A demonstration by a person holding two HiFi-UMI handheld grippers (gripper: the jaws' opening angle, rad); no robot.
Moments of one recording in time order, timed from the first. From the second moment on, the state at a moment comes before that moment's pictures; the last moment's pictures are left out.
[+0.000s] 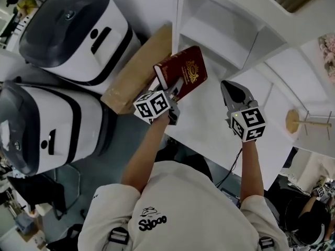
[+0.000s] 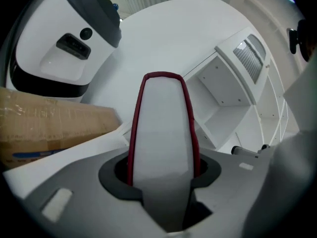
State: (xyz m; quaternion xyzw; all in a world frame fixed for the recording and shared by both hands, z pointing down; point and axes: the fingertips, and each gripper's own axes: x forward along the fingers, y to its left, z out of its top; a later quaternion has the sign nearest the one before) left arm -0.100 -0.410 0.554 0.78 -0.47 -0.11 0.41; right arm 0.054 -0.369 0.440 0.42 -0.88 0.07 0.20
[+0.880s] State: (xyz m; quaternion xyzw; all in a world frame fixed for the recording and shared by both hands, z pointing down) left arm -0.082 -0.440 0.605 0.67 -0.41 -0.28 0.56; right arm 0.064 -0.360 0.491 0.45 -0.86 0.13 0.22
